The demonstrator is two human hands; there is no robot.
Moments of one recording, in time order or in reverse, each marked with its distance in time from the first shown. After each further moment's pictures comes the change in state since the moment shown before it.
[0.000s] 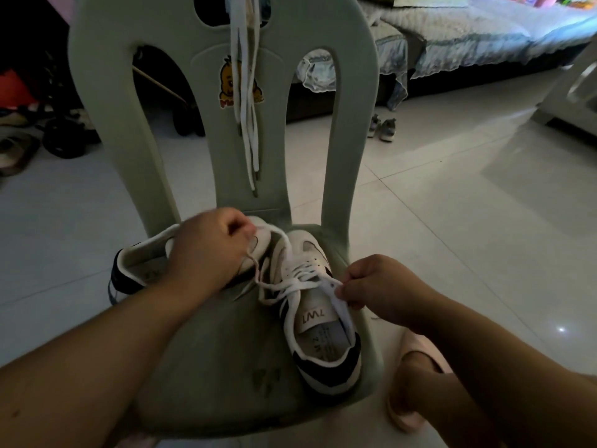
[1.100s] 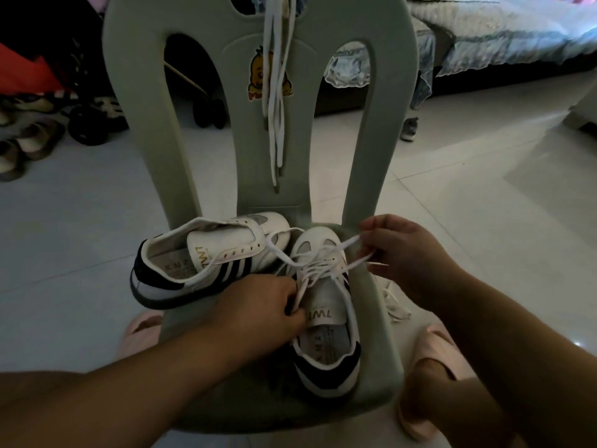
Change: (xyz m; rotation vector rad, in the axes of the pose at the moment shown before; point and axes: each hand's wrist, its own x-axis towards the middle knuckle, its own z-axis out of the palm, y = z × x) left_hand -0.047 -0.013 0.031 0.289 -0.443 0.117; right_hand 0.030 -0.014 -0.005 0.780 0.141 -0.009
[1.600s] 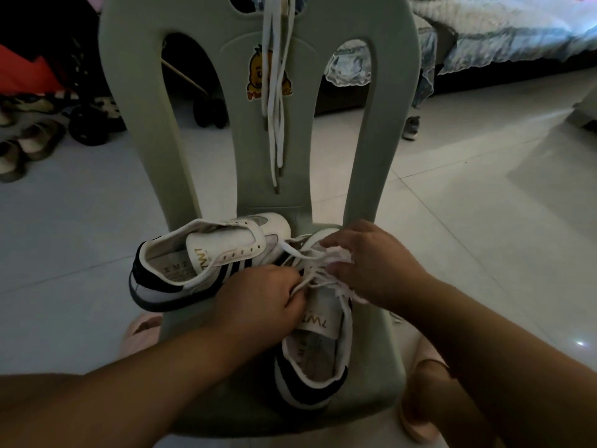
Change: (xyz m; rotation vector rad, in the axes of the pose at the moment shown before) left_hand 0.005 0.001 -0.003 -0.020 0.174 0.066; right_hand 0.005 0.005 0.024 -1.140 -0.073 -0.473
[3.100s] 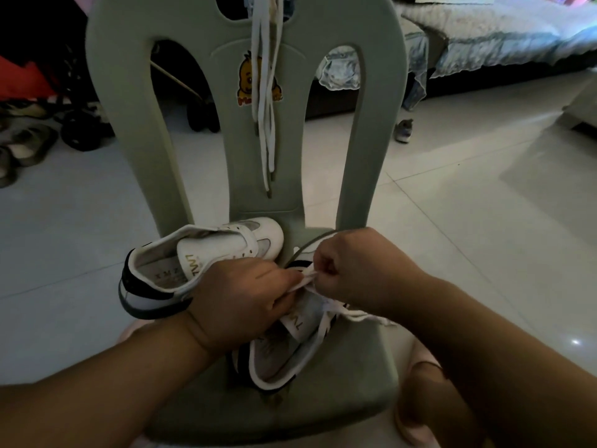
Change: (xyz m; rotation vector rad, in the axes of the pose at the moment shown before) left_hand 0.009 -0.021 -0.001 0.130 0.379 0.540; right_hand -0.006 -0.016 -0.020 -0.119 -0.082 -0.197
